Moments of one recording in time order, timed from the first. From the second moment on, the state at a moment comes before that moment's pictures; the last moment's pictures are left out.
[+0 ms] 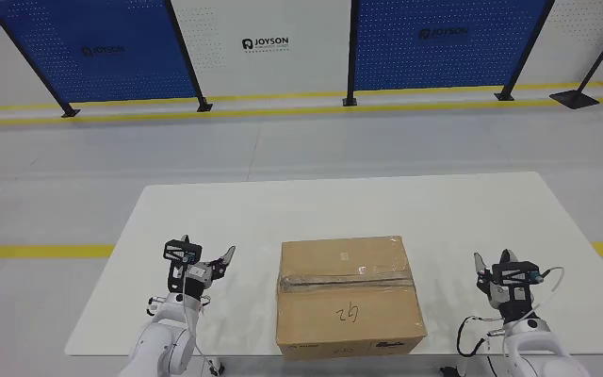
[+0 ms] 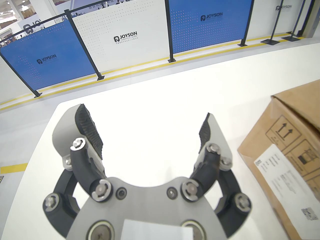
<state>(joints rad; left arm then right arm) 1.73 -1.15 -1.60 -1.80 1.33 0.00 0.00 -1.73 -1.15 1.60 -1.80 -1.33 0.00 0.00</state>
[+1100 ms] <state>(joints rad) 1.61 -1.14 -1.58 -1.90 1.34 -0.36 0.07 -1.73 -1.15 1.60 -1.80 -1.33 0.00 0.00</state>
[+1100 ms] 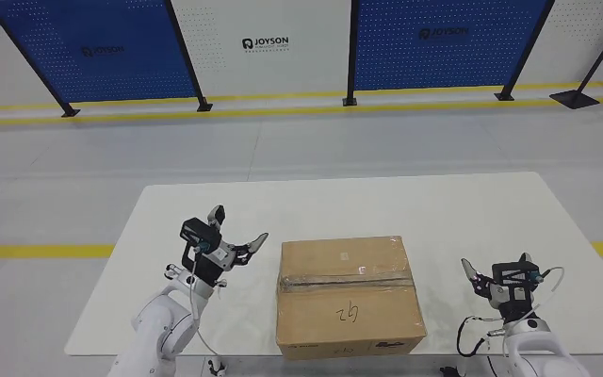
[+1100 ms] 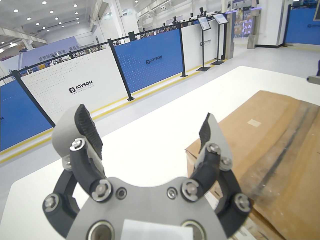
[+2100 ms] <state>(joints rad) 1.60 -1.11 -1.50 -1.96 1.40 -0.75 -0.21 -1.73 -1.15 1.60 -1.80 -1.33 0.00 0.00</state>
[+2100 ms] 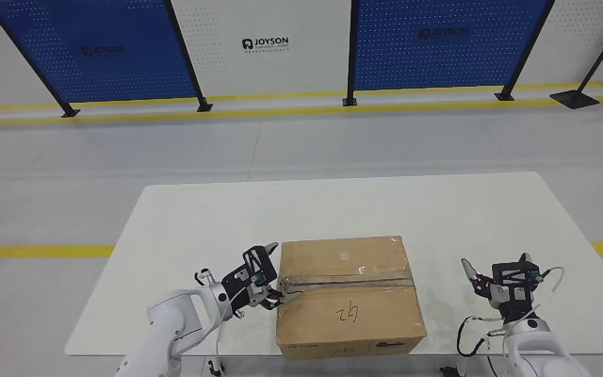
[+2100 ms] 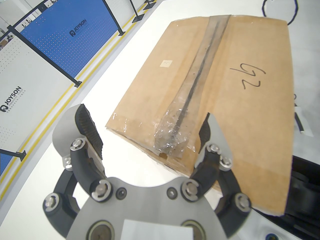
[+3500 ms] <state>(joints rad) 1.49 -1.08 -1.41 -1.93 1.32 -0.77 -0.52 -1.73 -1.15 1.60 -1.80 -1.33 0.00 0.00</state>
